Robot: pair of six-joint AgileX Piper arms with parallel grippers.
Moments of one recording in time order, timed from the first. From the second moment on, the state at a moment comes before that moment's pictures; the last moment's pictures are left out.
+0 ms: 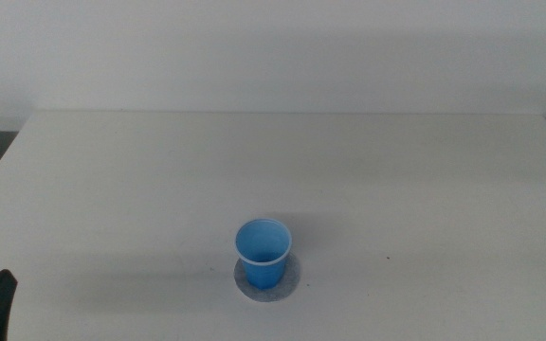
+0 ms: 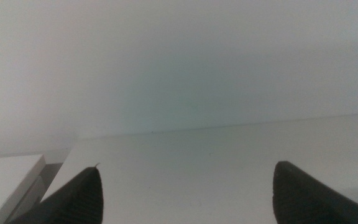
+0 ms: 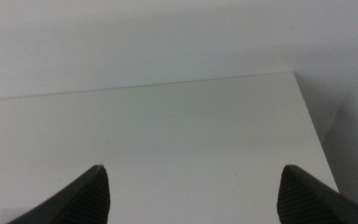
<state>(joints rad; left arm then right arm) -0.10 0.00 0.00 0.09 0.09 -0.07 -0.01 0.95 -1.05 0.05 0.73 0.06</state>
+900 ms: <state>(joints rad) -0.10 0.00 0.00 0.09 0.09 -0.07 -0.01 0.65 -0.59 -0.02 0.51 0.01</state>
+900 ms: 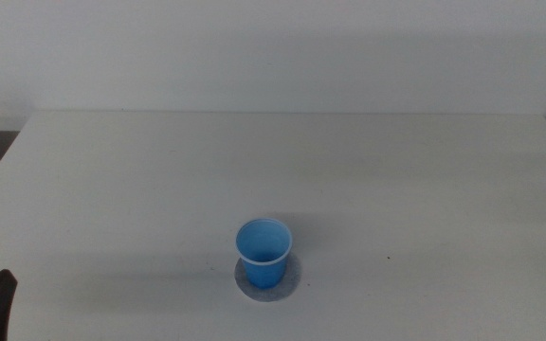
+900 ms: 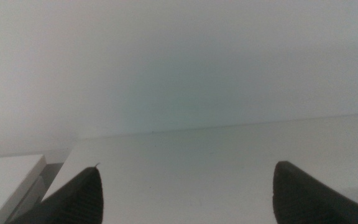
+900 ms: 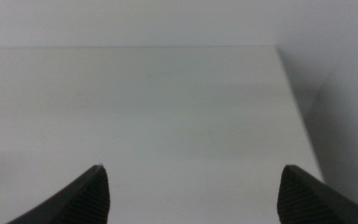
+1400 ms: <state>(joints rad) -0.10 0.00 0.00 0.09 0.09 -0.07 -0.01 0.36 -0.28 -0.06 0.31 0.01</state>
